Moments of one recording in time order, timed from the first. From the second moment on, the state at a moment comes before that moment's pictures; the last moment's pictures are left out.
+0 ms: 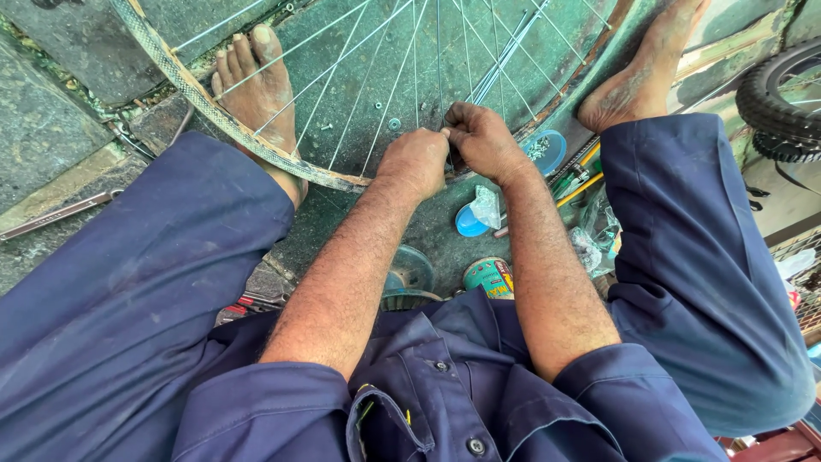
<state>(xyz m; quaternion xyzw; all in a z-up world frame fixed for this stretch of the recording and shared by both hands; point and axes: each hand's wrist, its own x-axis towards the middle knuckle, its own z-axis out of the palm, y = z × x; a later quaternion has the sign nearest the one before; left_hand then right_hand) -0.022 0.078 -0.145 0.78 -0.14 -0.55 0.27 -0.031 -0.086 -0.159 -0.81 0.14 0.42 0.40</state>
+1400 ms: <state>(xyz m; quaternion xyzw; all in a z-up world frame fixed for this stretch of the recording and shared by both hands) -0.017 0.079 -0.141 0.78 -0.14 -0.56 0.26 -0.036 -0.088 -0.157 -0.75 0.18 0.42 0.47</state>
